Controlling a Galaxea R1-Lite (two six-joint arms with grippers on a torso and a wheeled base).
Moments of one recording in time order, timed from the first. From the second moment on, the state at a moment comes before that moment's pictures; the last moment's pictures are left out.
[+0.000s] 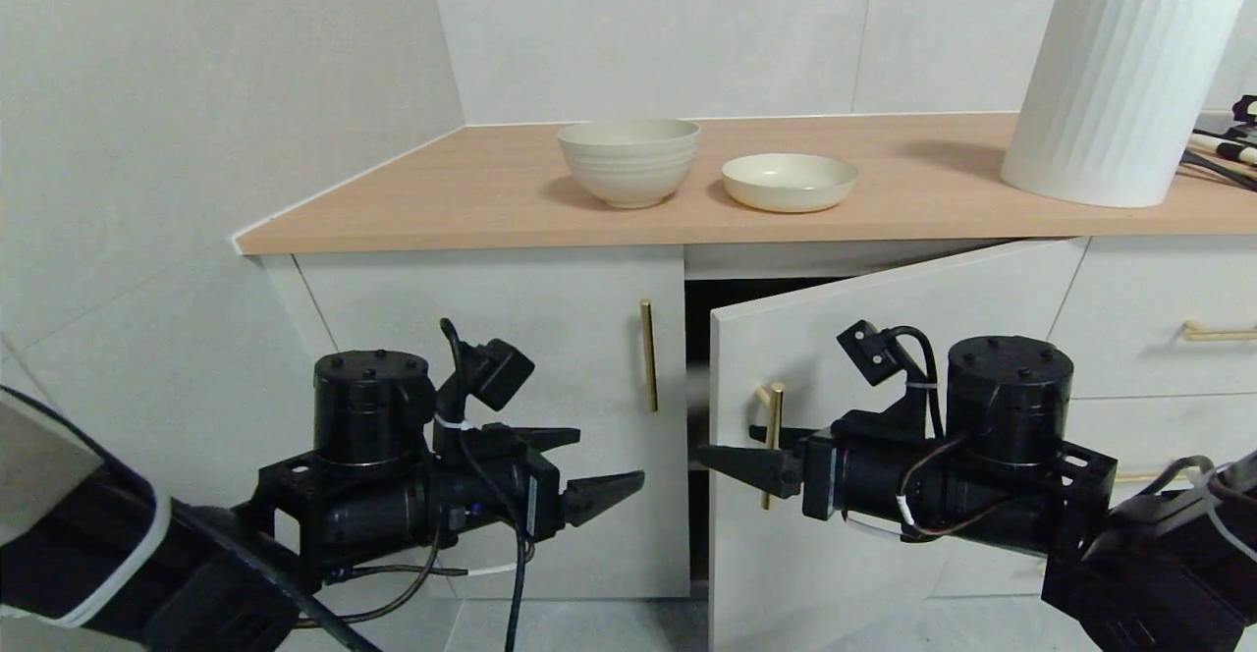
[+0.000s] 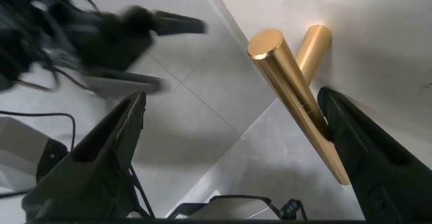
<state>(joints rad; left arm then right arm) -0.44 1.85 -0.53 -0.92 -0.45 -0.11 0.68 1.90 -0.62 -1.09 0.46 0.49</state>
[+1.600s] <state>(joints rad) -0.61 2.24 -0.81 -1.35 -0.41 -0.28 0.69 1.92 -0.59 -1.08 0.46 0.46</state>
